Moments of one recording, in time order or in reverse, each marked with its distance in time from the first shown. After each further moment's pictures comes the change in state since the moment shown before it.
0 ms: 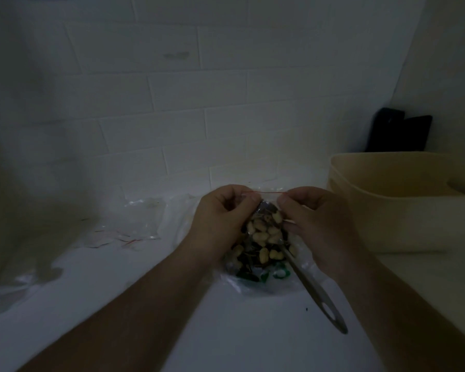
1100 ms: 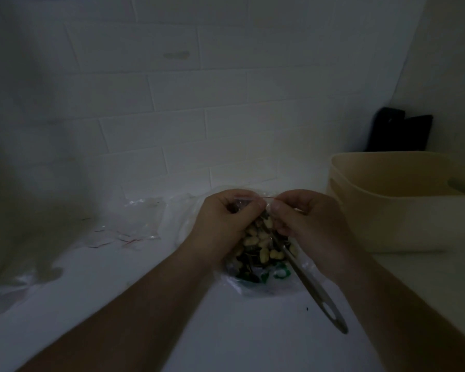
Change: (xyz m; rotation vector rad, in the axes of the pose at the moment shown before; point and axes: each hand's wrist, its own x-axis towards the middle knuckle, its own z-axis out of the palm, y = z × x) left_hand -0.001 0.001 0.002 0.060 -0.002 0.031; right_hand -0.009 -0.007 0.003 -0.153 -0.053 -0.035
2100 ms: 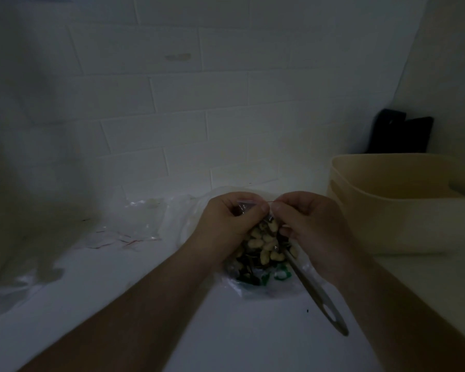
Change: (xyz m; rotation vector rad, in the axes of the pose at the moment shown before) left_hand 0.001 -0.005 0.000 -0.054 -0.063 -0.020; right_hand -0.002 -0.002 0.002 0.054 -0.022 0.031
